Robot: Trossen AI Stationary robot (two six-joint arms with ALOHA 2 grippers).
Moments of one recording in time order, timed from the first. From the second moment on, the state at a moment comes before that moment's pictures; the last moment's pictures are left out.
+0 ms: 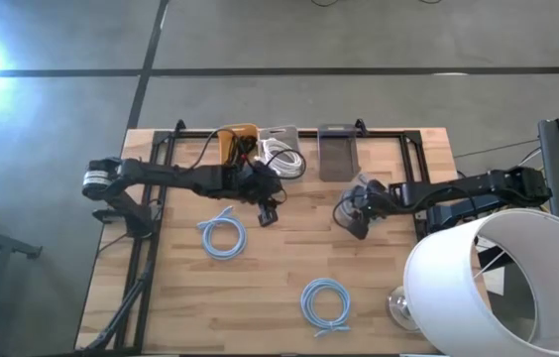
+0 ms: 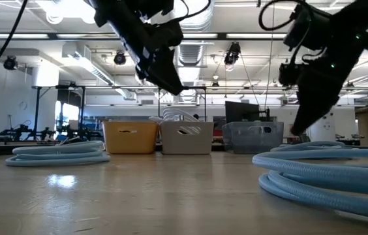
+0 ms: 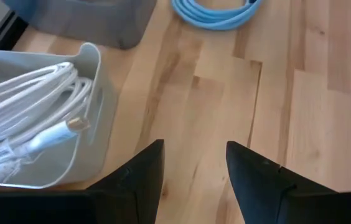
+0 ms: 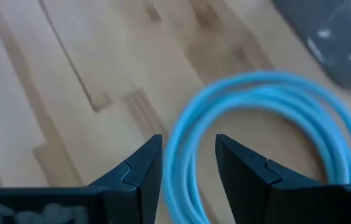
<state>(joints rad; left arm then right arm) 0.11 1.57 1.15 -0.37 -0.12 -0.11 -0.07 1.15 0.52 -0.43 0.18 0.45</state>
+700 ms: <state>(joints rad) 0.11 1.57 1.14 -0.34 -0.12 -0.13 -0.07 1.15 0.32 -0.12 0.05 0.43</state>
